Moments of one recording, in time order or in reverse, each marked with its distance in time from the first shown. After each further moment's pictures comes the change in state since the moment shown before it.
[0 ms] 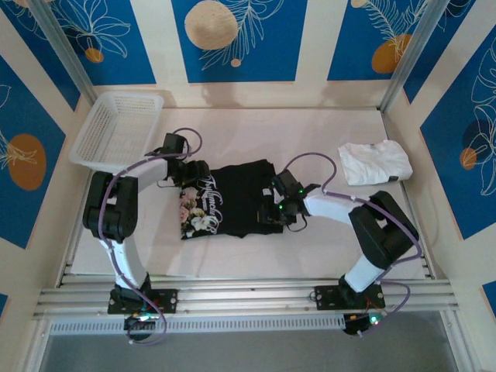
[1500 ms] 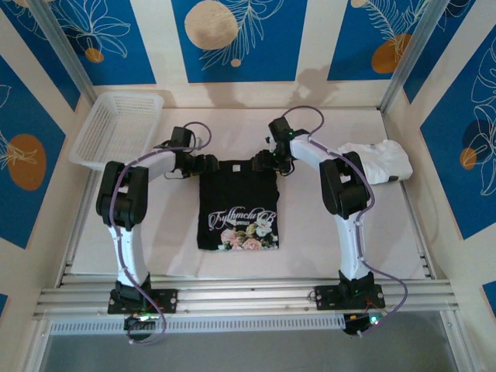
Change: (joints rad) left arm -0.020 0.169 0.179 0.020 0.094 0.086; right arm -0.193 0.579 0.853 -0.334 0.006 -0.233
